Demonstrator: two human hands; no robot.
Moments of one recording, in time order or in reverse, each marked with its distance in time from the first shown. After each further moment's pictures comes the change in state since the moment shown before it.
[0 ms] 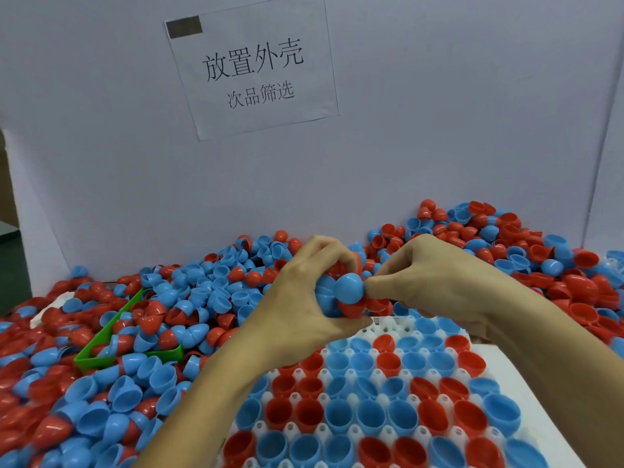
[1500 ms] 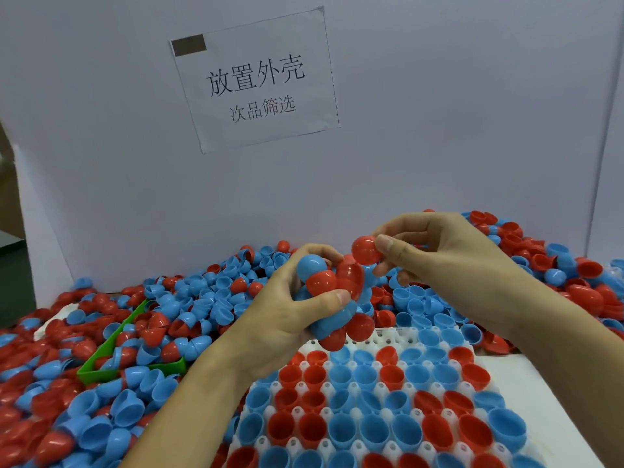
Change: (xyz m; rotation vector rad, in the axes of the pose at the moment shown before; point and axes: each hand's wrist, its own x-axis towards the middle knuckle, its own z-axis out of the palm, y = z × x) left_hand 0.000 -0.012 -0.008 -0.895 -0.069 -0.297; right_hand 0.005 0.008 -0.013 0.222 0.157 -0.384
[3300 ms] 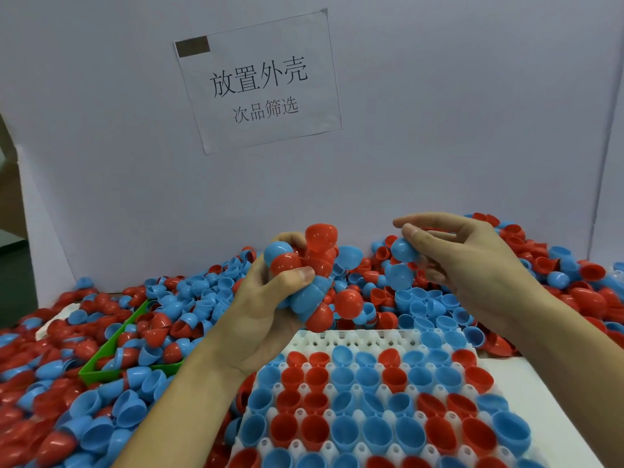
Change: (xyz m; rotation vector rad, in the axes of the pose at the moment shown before) left_hand 0.001 0.003 -0.017 -0.140 0.112 0.091; right_hand 0.006 0.026 -0.007 0.254 0.195 0.125
